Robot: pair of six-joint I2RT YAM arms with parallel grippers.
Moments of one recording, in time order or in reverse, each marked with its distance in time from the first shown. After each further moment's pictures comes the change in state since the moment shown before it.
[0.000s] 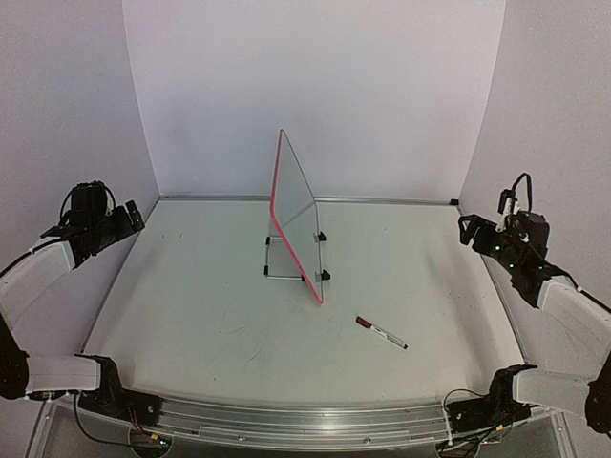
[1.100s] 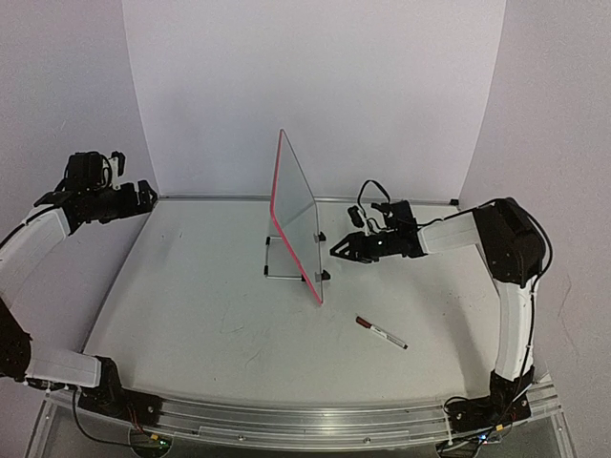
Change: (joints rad) left arm 0.000 0.105 0.287 -0.209 0.300 0.224; right arm 0.405 1.134 0.707 0.037 -0.679 0.044
